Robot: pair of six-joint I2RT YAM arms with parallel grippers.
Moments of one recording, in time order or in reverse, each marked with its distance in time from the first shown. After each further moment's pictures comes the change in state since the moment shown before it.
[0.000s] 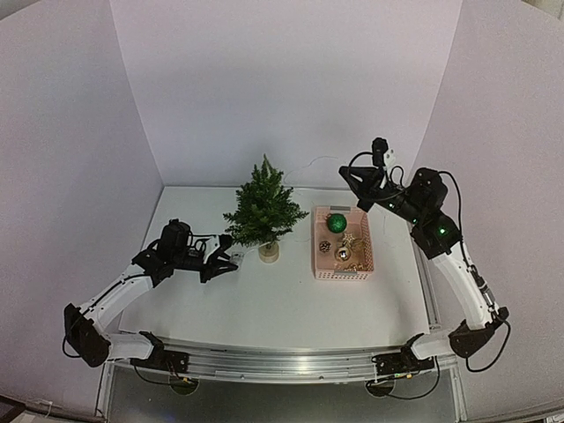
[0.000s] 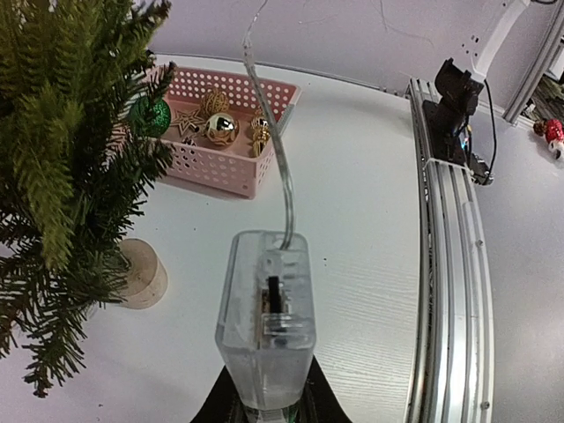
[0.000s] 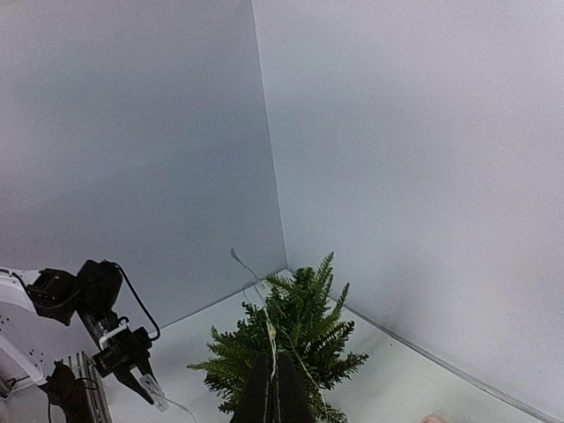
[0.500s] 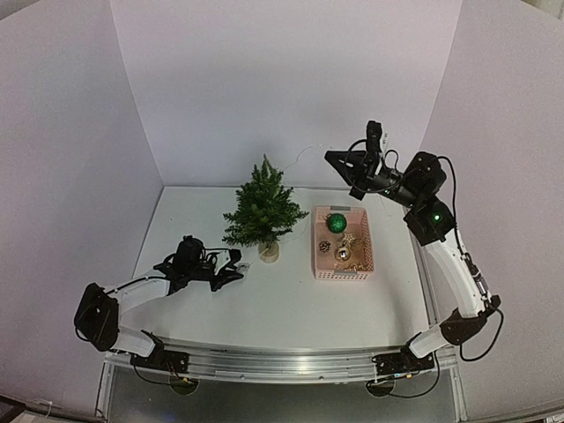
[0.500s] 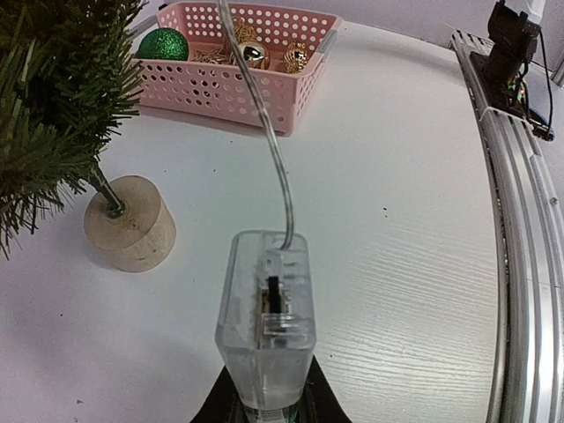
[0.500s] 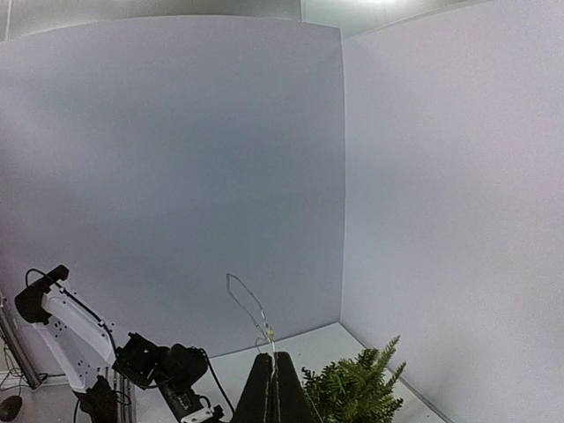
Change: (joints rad) left arm -0.001 0.167 -0.257 0.401 -0.084 0.032; right arm 0.043 0.148 0.242 0.064 -0.173 0.006
